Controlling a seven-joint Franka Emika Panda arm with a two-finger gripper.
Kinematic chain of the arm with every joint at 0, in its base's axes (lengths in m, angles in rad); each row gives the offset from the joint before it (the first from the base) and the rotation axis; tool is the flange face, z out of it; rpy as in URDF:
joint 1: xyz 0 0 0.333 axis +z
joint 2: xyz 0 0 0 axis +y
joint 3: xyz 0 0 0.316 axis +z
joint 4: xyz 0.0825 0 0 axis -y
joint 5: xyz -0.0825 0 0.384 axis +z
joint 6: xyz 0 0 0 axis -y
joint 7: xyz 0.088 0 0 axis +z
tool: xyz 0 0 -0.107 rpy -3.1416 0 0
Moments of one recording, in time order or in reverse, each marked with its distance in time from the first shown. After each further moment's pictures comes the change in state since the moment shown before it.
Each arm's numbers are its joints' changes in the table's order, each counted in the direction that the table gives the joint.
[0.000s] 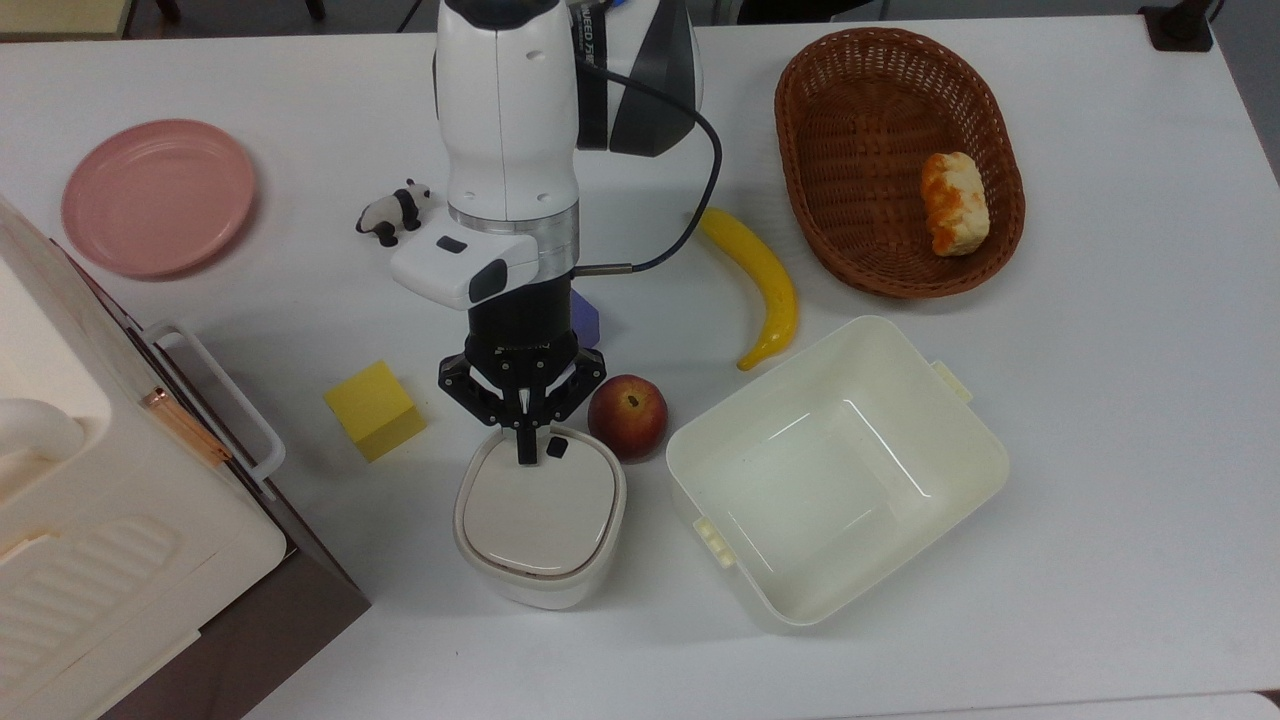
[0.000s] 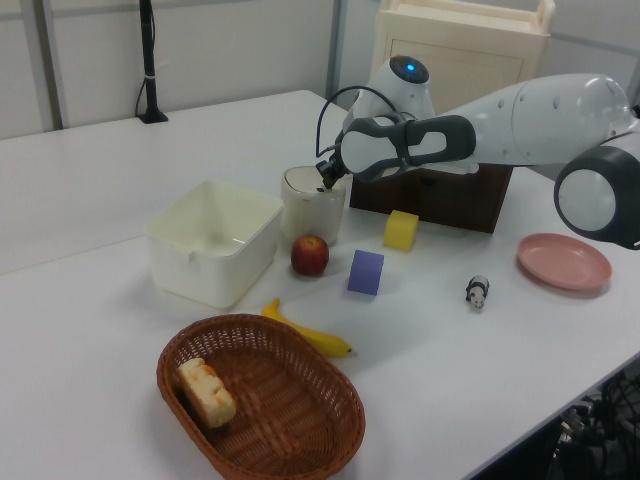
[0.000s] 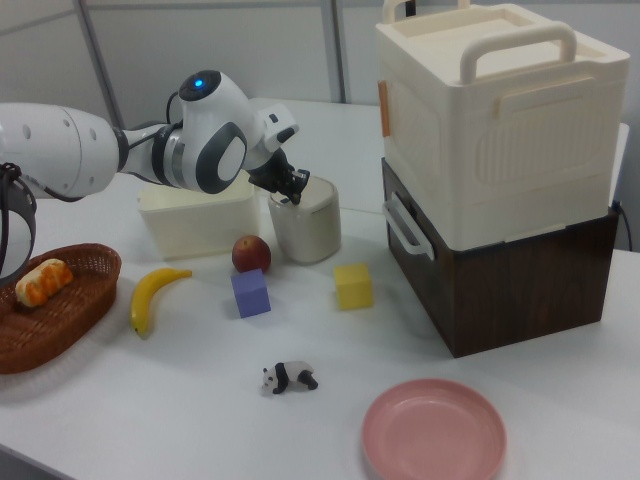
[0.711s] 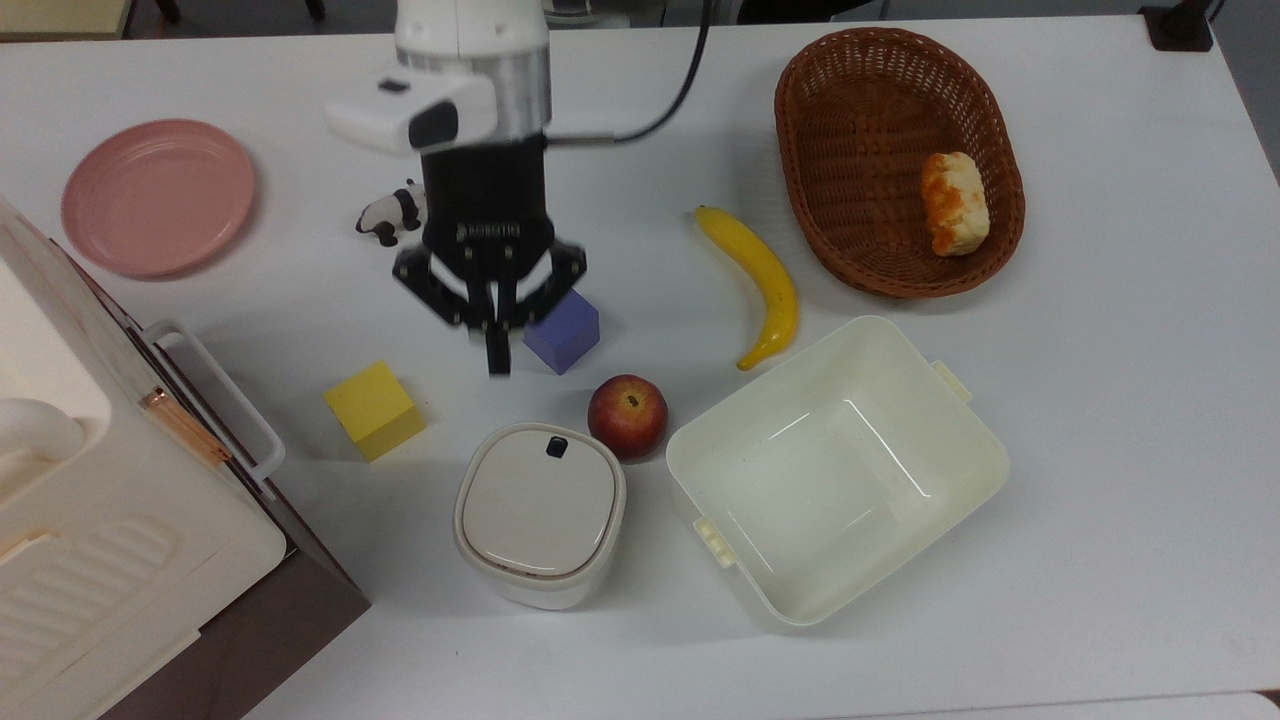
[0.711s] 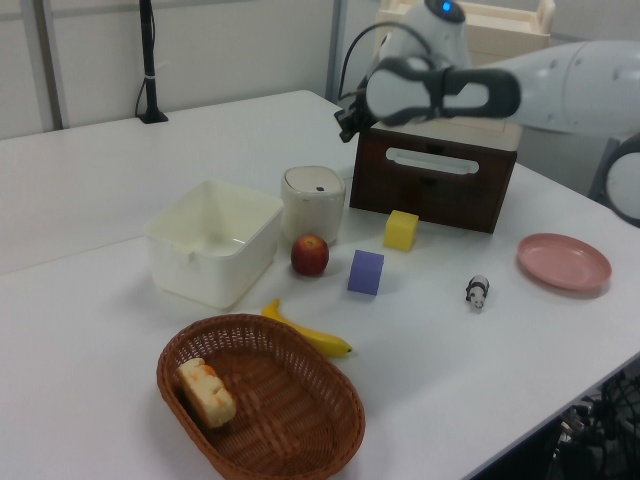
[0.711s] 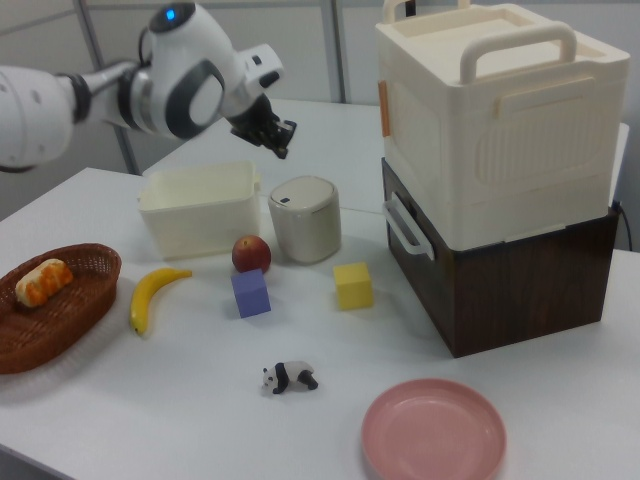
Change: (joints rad) arm -0.014 -0.201 0.000 -0.004 0.013 -0.192 -0.022
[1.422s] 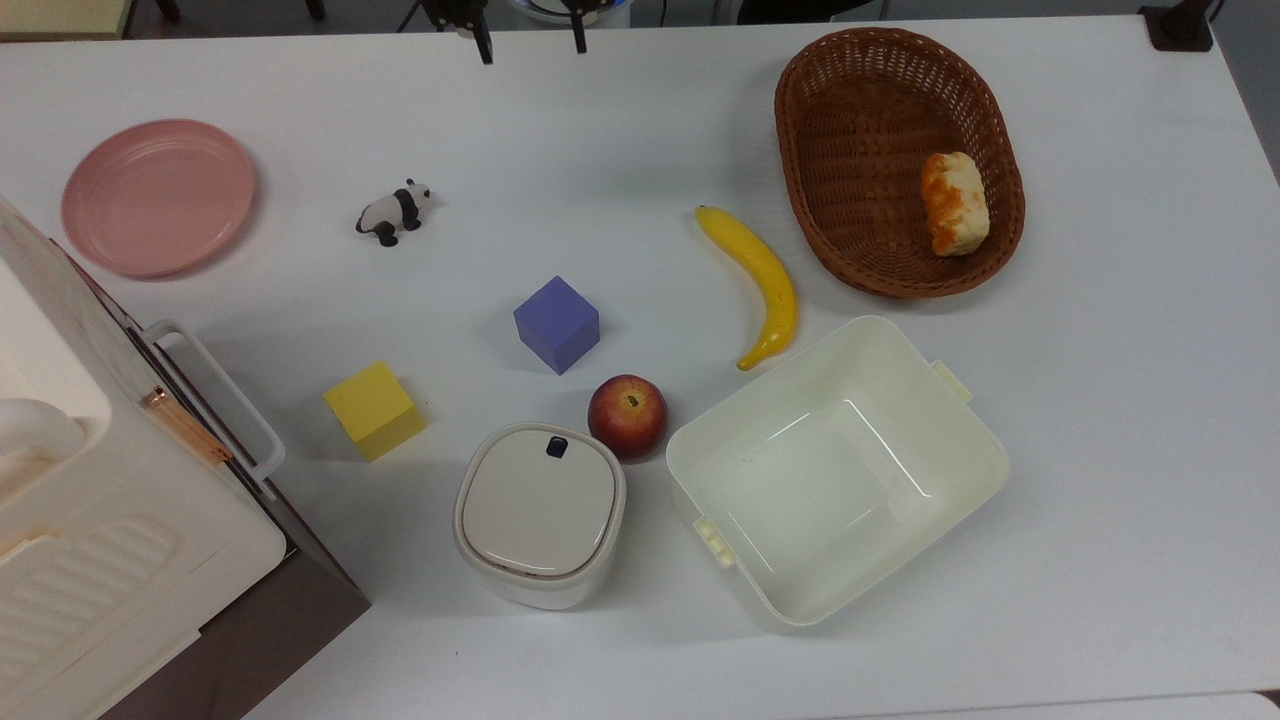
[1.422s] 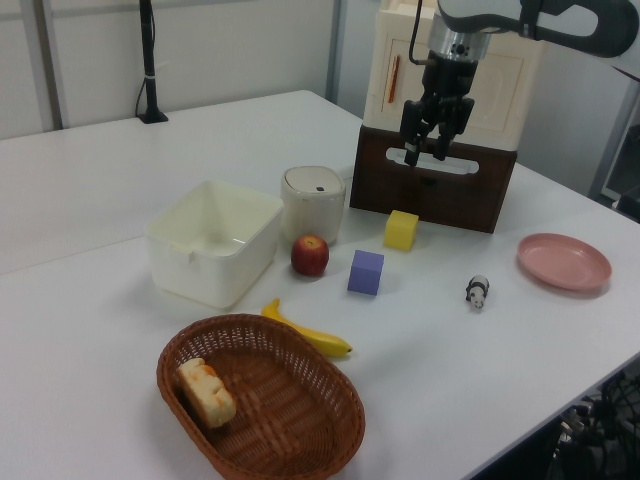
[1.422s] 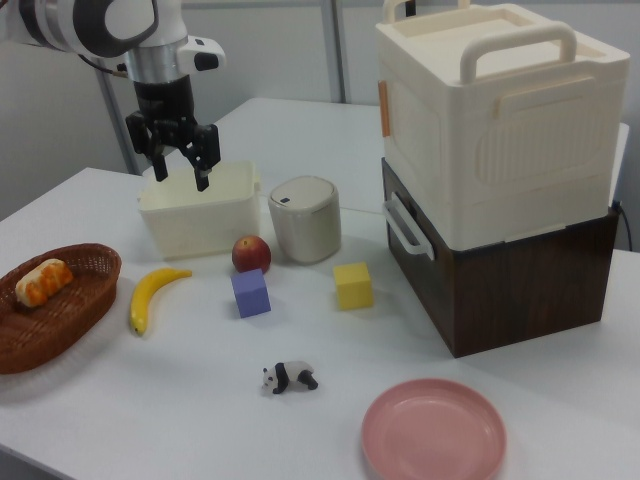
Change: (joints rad) arm 0.002 -0.294 0.001 -0.031 0.033 -0.838 0.000
